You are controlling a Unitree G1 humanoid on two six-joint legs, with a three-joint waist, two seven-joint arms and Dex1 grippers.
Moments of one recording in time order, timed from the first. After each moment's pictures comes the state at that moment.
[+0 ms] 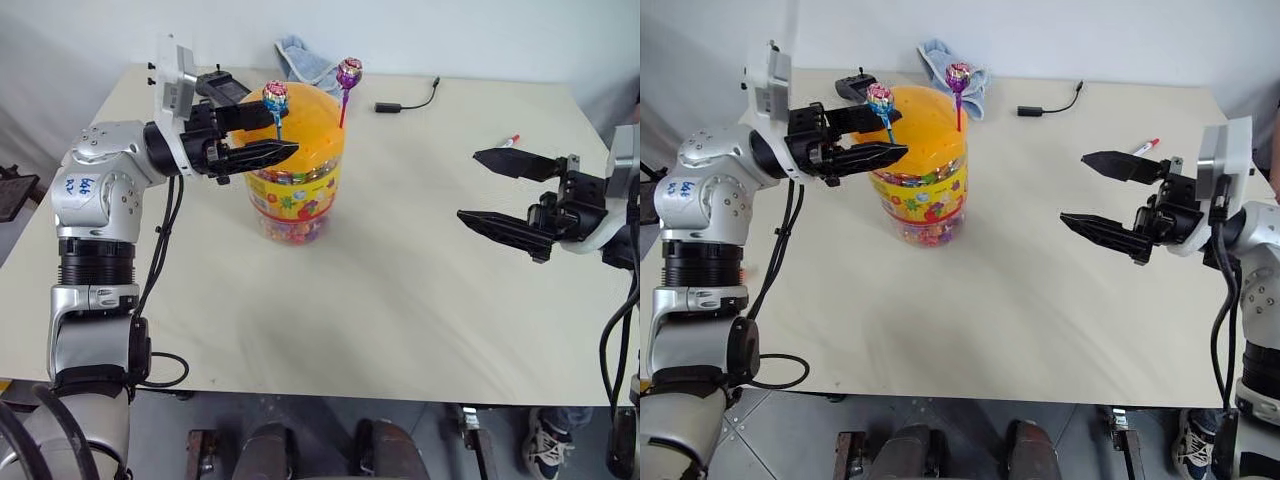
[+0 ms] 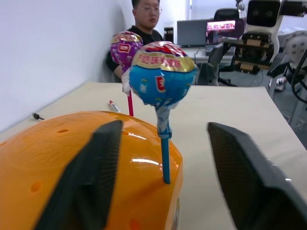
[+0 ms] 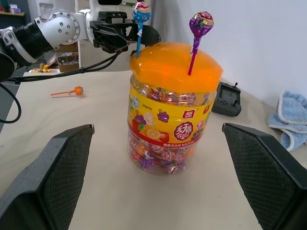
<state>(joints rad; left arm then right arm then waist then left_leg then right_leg) -1.06 0.59 0.09 0.36 -0.49 0.39 -1.20 -0.50 -0.82 -0.36 -0.16 0.76 0.46 1.17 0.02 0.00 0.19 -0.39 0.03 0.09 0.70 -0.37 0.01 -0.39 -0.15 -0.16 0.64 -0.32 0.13</state>
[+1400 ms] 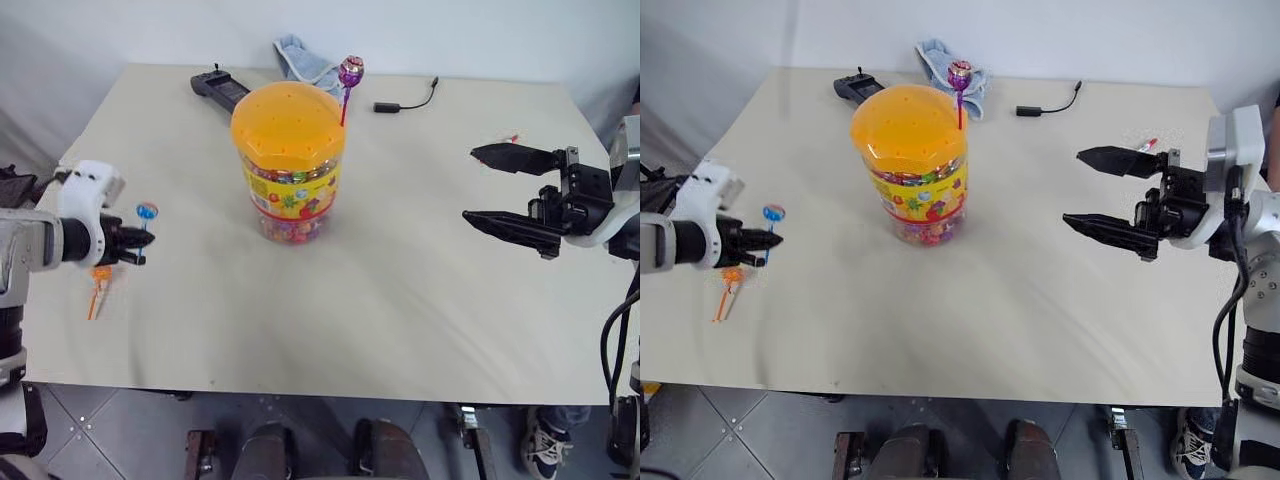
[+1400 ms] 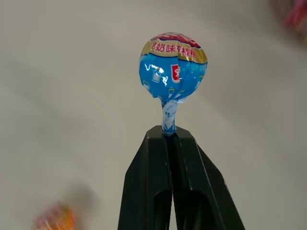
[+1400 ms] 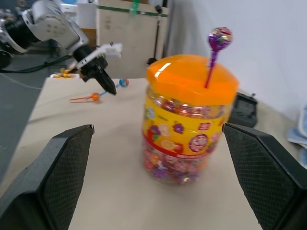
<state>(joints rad) -0.65 1.02 0.16 -0.10 -0.37 1.47 -0.61 -0.56 -0.85 -0.31 -0.10 0.80 0.48 1.31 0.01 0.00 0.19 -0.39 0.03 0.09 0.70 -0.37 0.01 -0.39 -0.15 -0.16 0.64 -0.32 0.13</state>
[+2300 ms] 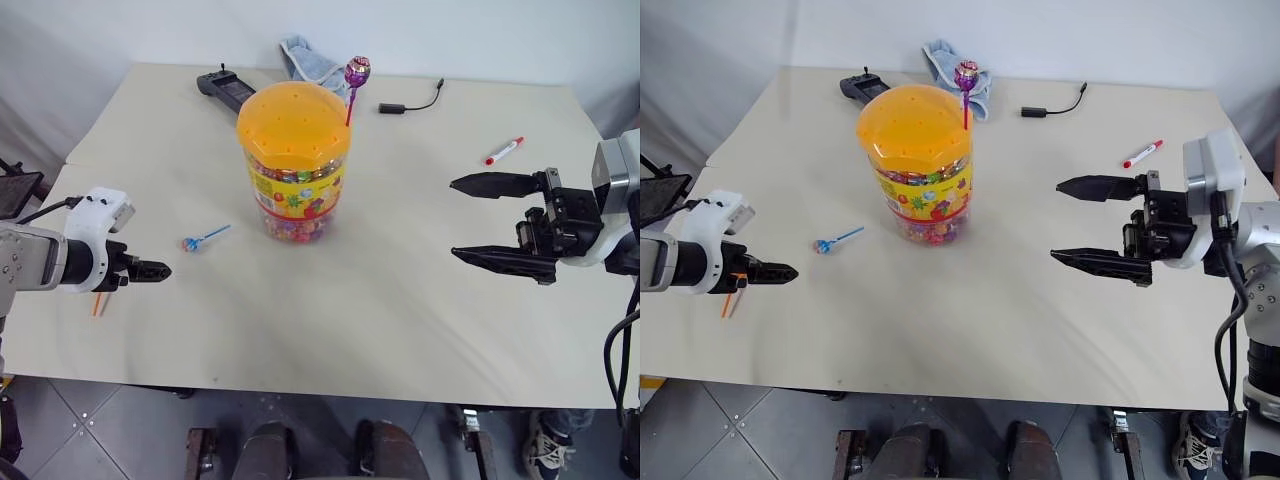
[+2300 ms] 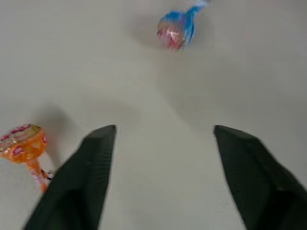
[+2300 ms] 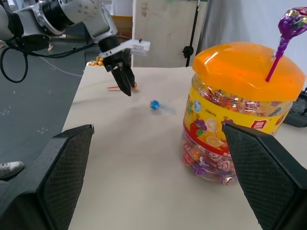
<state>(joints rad) -0.65 1.14 0.12 -0.17 -0.65 1.61 -0.46 -0.54 -0.87 -0.28 -0.16 0.81 0.50 1.33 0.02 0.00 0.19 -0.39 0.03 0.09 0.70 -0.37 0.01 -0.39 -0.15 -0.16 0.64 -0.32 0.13</state>
